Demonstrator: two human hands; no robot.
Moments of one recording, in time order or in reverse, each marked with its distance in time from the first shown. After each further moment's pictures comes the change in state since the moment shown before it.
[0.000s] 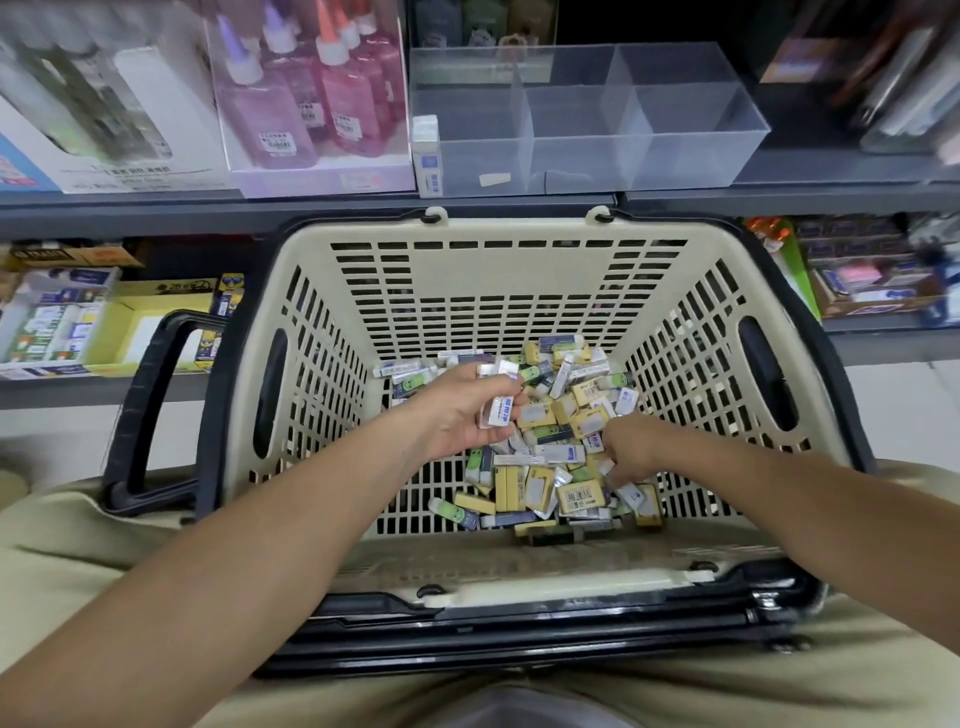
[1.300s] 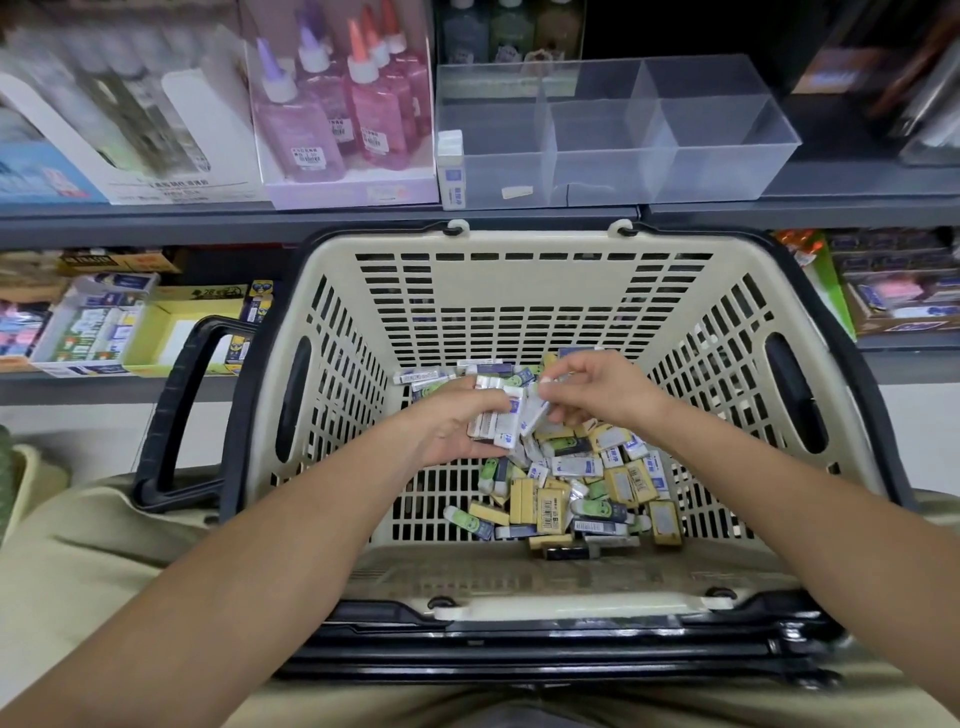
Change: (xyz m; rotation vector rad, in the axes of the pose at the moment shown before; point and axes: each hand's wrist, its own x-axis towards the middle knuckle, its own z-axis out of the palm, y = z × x) left_hand 0.007 -0.002 -0.020 0.019 0.027 -0.067; right_hand -0.014 -0.041 -0.054 1.234 0.326 -0.344
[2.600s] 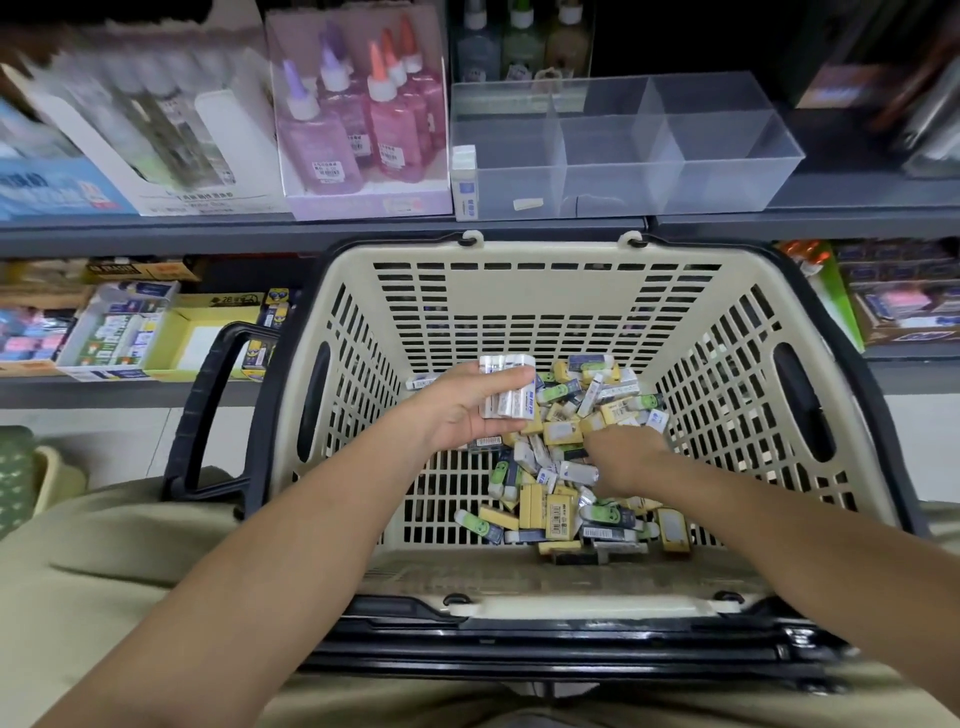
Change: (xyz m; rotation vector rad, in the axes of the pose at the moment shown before) left_hand -0.013 0.019 0.000 -0.194 0.008 0.103; right_hand 0.005 0.054 0.015 -1.407 -0.195 0.148
